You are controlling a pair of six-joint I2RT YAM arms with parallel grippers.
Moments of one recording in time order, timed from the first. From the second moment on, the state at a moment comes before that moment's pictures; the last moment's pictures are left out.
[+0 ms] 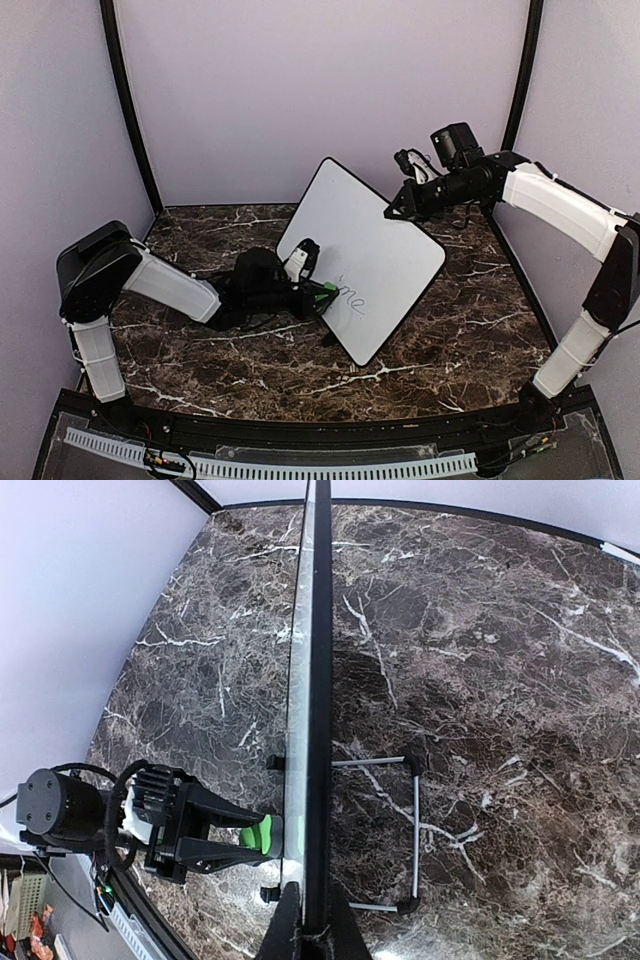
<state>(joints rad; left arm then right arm) -0.85 1.88 0.84 0.64 0.20 -0.25 0.52 1.61 1.54 -0.71 -0.41 0.28</state>
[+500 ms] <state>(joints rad) -0.84 1.89 1.00 0.60 0.21 -0.22 0.52 1.61 1.54 -0.71 -0.41 0.28</state>
